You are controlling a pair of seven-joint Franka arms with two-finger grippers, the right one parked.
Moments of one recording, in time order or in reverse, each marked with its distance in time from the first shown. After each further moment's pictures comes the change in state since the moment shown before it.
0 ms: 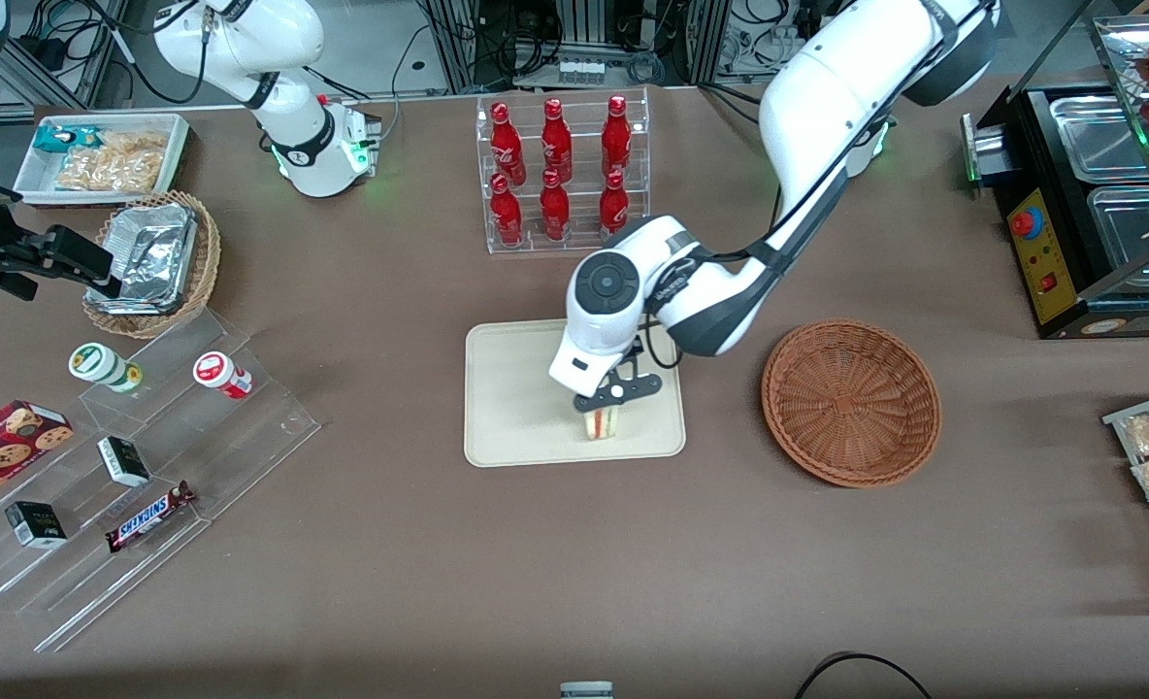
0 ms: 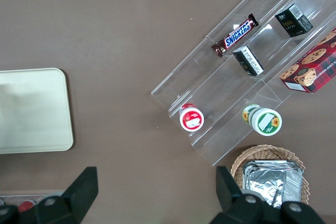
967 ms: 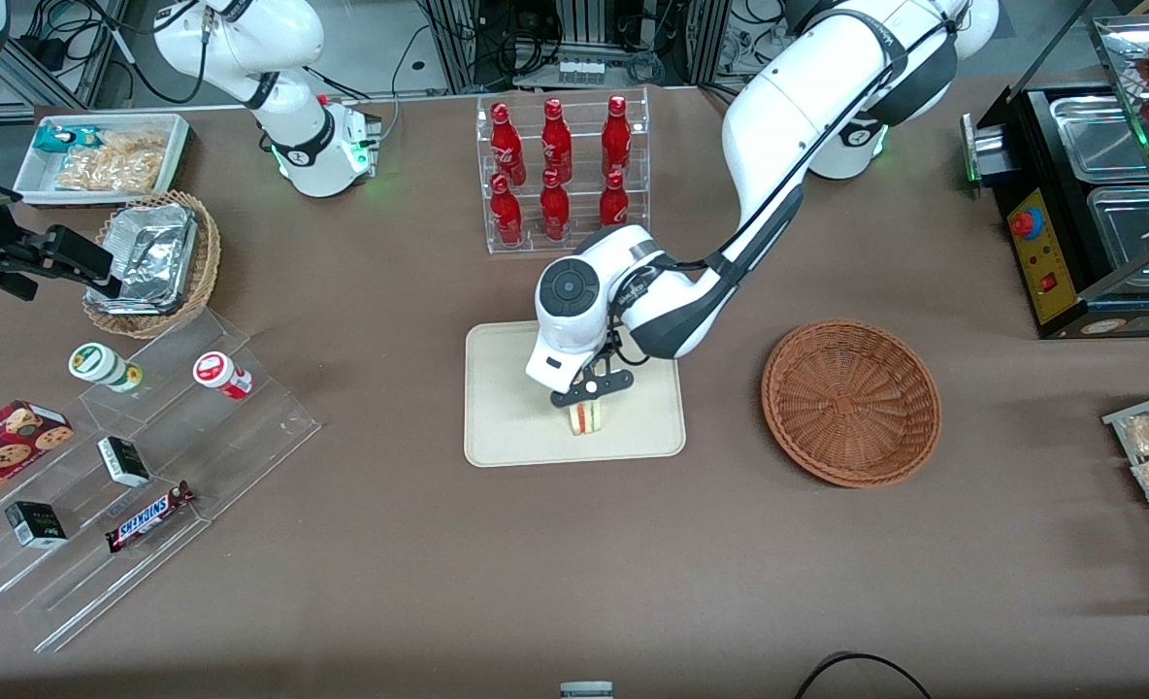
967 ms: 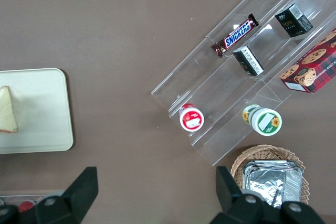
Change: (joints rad) arm -0.085 0.074 0.053 0.058 0.009 0.005 -0.057
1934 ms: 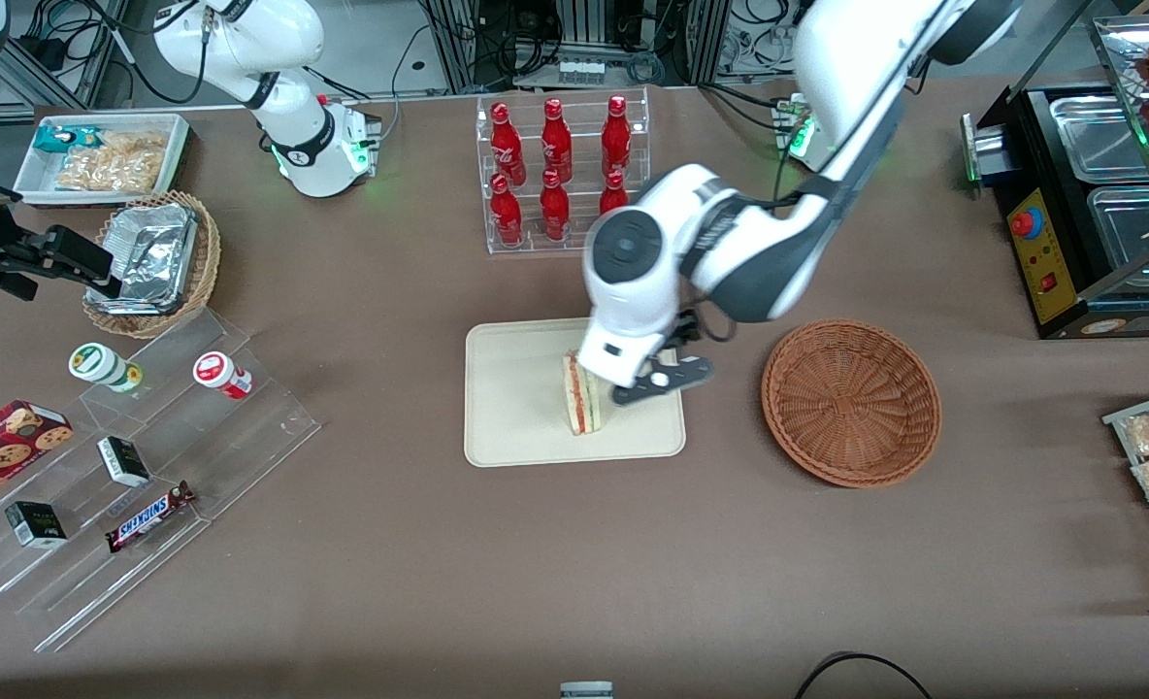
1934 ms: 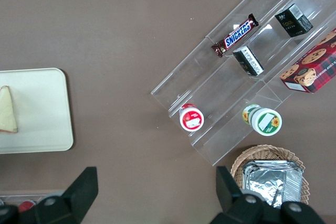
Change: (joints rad) arm 0.142 -0.277 0.035 -0.013 -0.028 -0.342 0.191
